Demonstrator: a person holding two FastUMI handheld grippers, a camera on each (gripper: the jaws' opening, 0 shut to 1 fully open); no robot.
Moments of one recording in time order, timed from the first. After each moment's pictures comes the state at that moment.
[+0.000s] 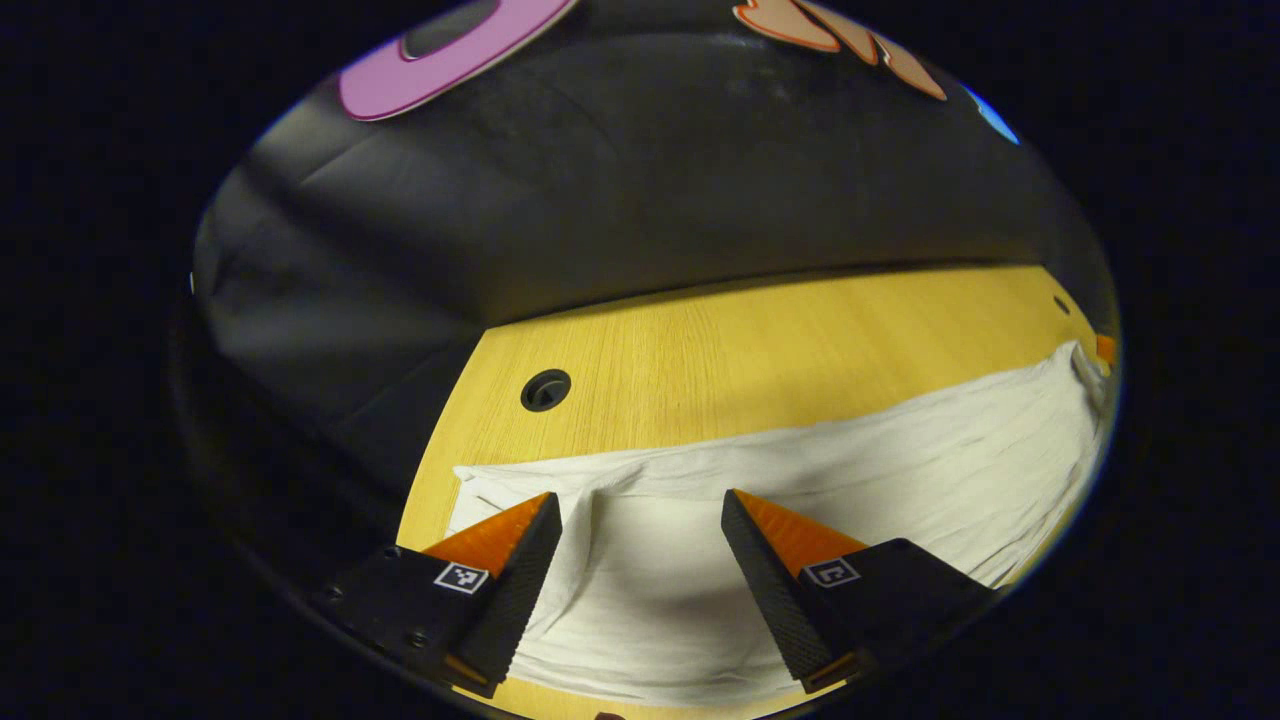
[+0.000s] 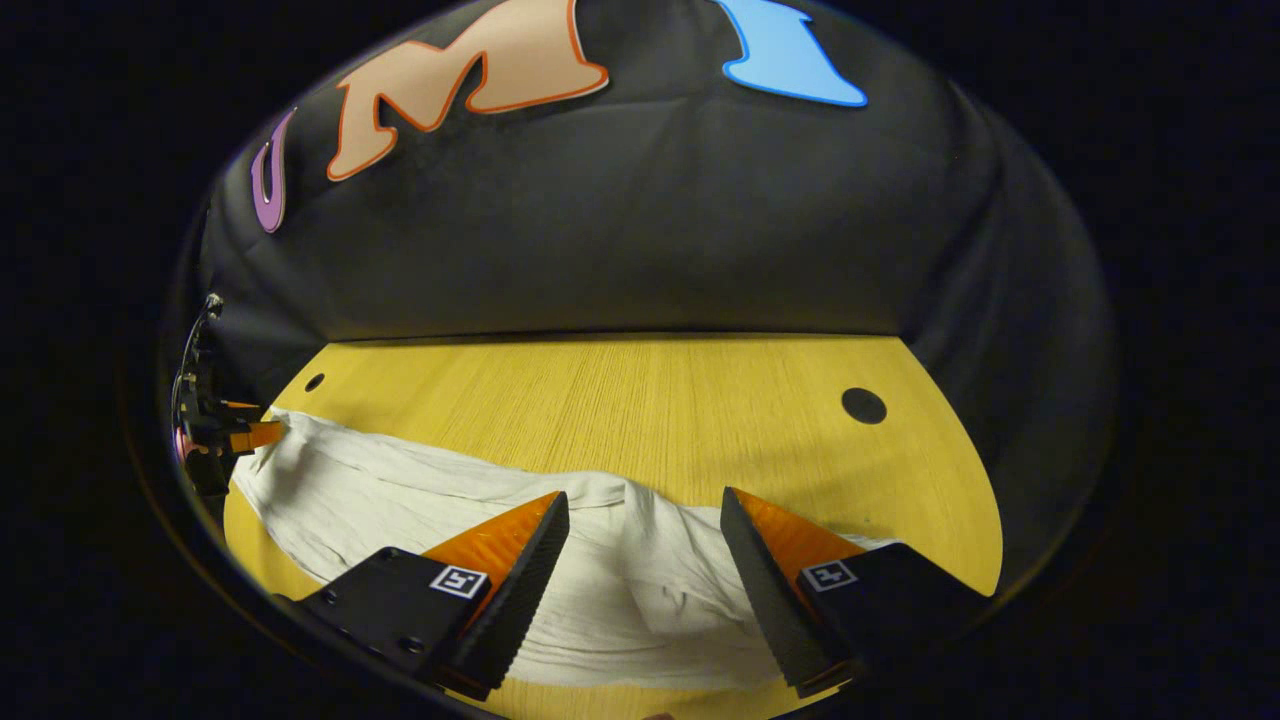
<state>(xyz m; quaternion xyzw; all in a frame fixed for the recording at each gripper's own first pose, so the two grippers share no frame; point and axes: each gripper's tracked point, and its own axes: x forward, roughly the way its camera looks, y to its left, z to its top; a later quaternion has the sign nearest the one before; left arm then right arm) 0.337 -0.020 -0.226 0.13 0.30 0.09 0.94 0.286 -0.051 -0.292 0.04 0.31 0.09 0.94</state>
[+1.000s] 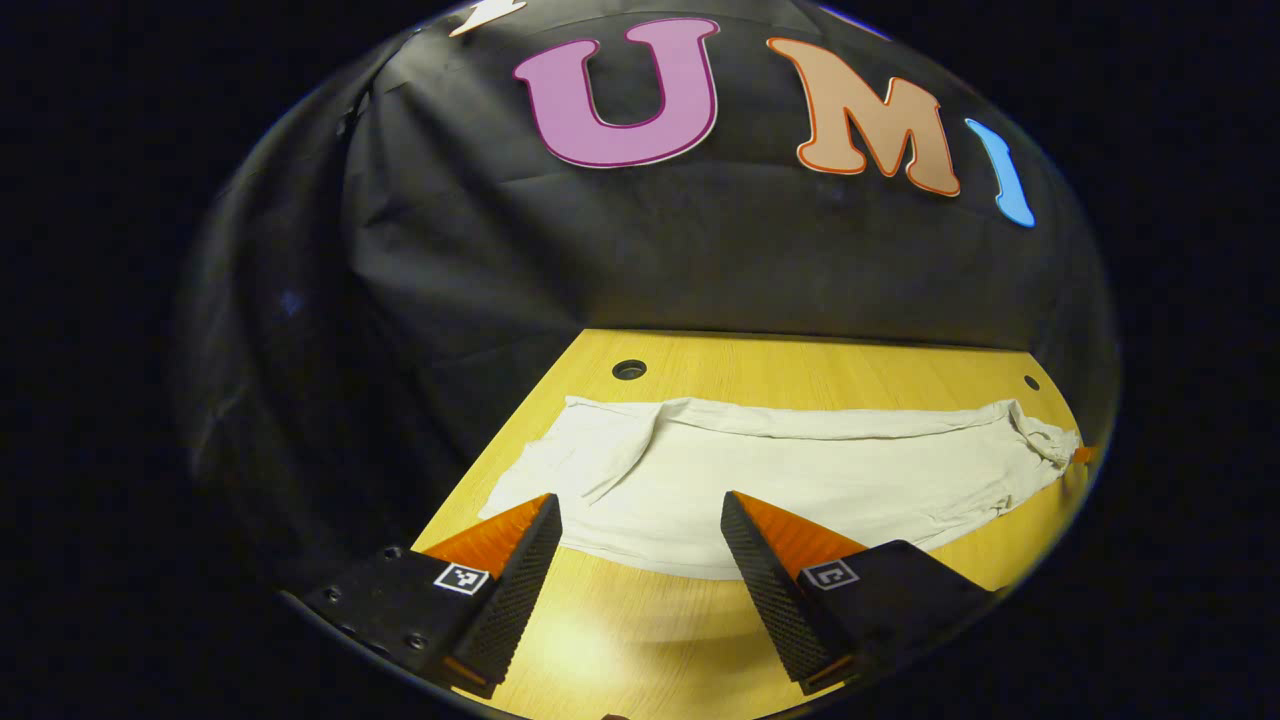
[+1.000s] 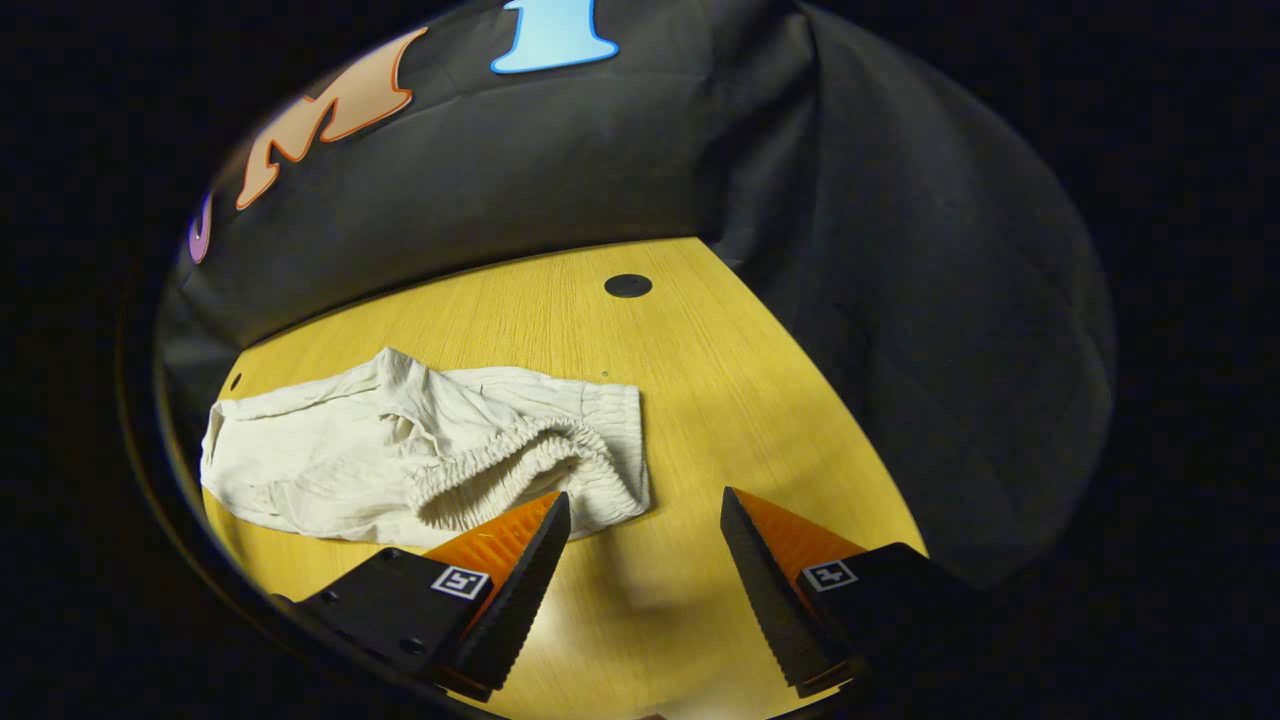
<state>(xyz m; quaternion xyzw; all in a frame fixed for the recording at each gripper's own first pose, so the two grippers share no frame) 0.347 -0.016 -0.207 0.06 0.22 0.17 0.96 0.179 -0.223 -0.356 0.08 0.38 -0.05 0.92</state>
